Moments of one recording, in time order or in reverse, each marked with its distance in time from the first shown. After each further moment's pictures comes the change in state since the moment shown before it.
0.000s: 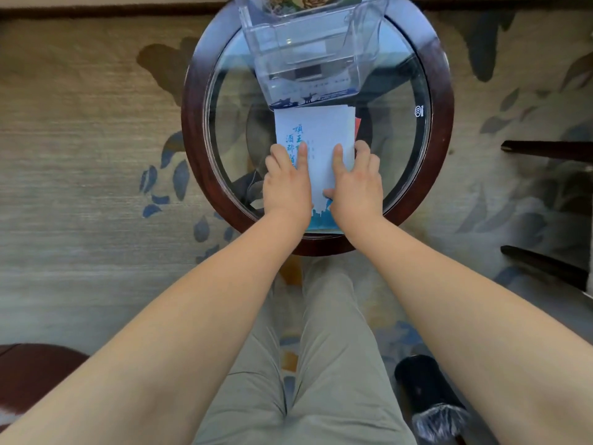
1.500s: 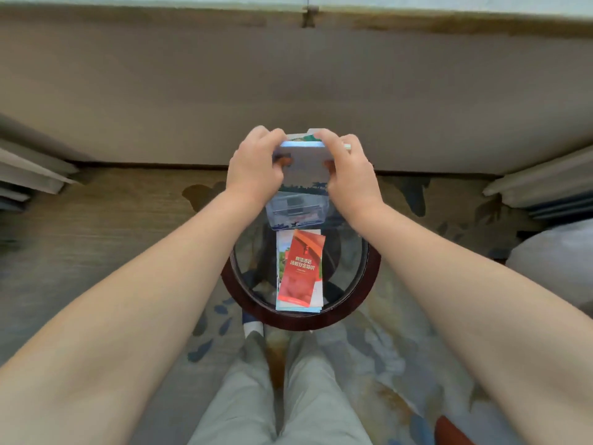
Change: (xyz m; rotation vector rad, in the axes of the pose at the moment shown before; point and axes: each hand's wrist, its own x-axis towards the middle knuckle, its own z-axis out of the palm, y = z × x) left_hand -0.055 -0.091 -0.314 -0.708 0.674 0.212; right_hand -0.009 -0.002 -0.294 0.524 0.529 -0.325
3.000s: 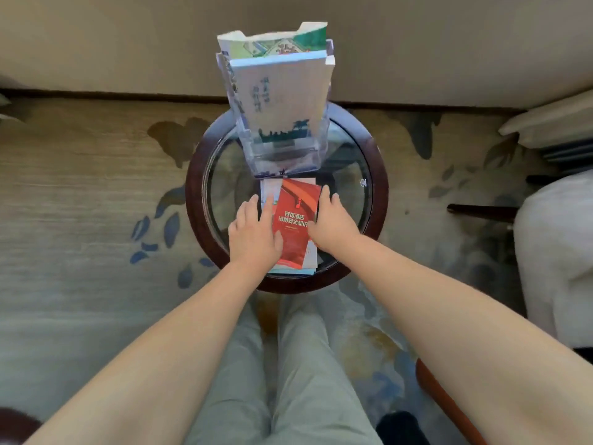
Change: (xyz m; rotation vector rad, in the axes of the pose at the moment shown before) left_hand -0.158 -0.089 0.186 0.315 -0.495 -0.320; right_hand -0.104 0.092 0.135 -0.180 -0.696 0.566
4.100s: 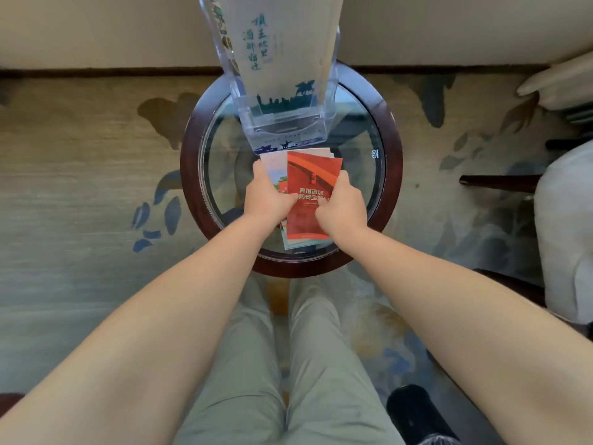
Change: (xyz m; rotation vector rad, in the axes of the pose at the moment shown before) left_hand 0.046 0.010 0.001 -0.762 -0.050 -0.261; right_hand 0.003 0.006 0.037 0.314 0.296 0.124
